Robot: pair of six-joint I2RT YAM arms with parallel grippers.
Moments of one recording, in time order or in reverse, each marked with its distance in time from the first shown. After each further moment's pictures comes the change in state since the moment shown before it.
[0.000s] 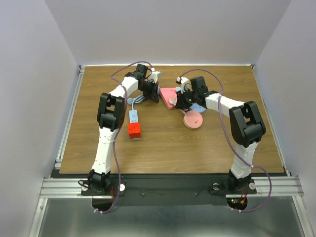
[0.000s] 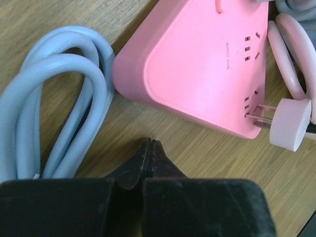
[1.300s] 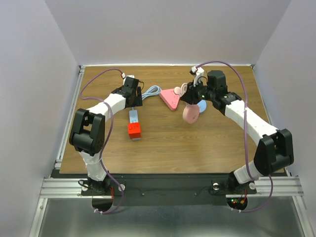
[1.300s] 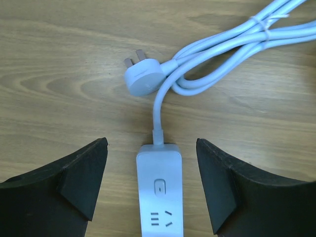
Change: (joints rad) left arm -0.027 -0.684 -0.818 0.336 -0.888 -0.427; right arm -0.011 -0.428 -0.119 -0.047 -0.055 0.118
